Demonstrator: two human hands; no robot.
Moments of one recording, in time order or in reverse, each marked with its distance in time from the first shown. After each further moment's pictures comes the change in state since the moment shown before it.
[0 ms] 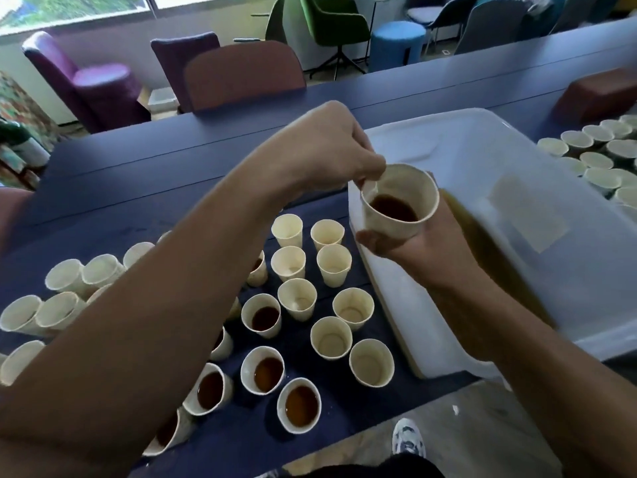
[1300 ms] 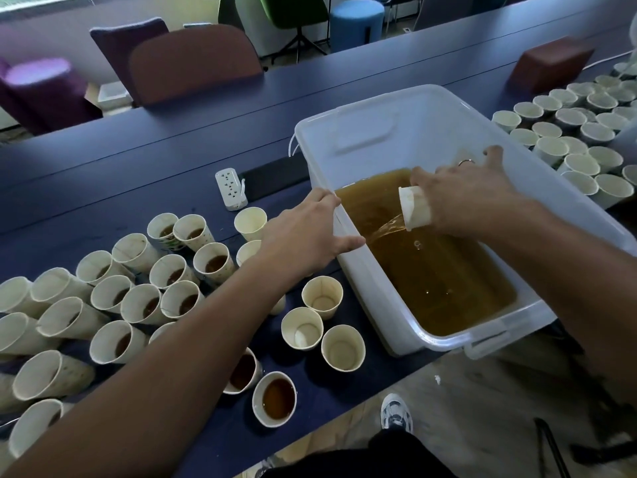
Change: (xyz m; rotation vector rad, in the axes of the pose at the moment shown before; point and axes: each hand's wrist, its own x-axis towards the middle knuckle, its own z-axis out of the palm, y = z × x) left_hand -0.003 -0.050 0.119 0.429 -0.086 -0.030; right_hand 0.026 0.040 -0.102 -1.573 -0.419 0.168
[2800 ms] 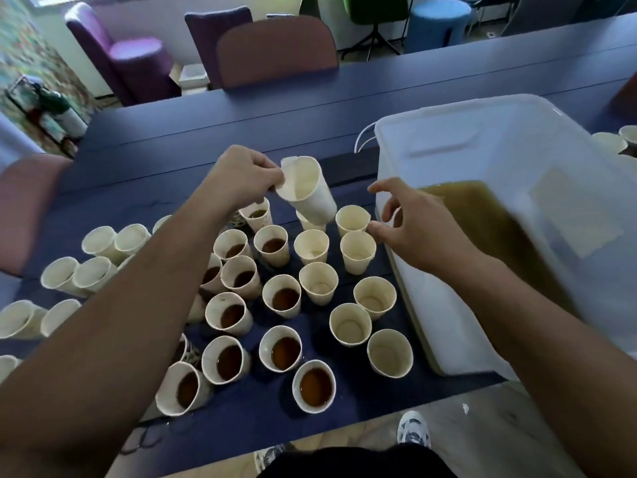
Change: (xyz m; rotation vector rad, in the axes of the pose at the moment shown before) left_hand -0.016 -0.143 -0.076 -0.609 0.265 -0.430; right_hand 0.006 -0.132 -0.028 0.961 0.236 -0.200
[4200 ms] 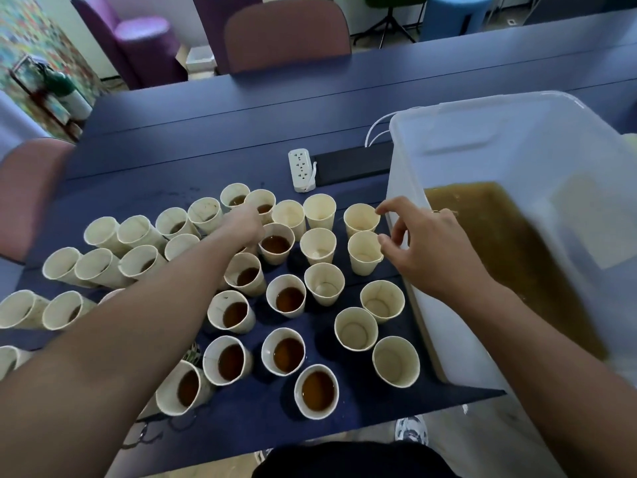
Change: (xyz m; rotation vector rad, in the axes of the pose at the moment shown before) left_hand 0.066 -0.124 0.053 0.632 -0.169 -0.263; right_hand -0.007 0.005 0.016 -0.097 0.024 -0.078
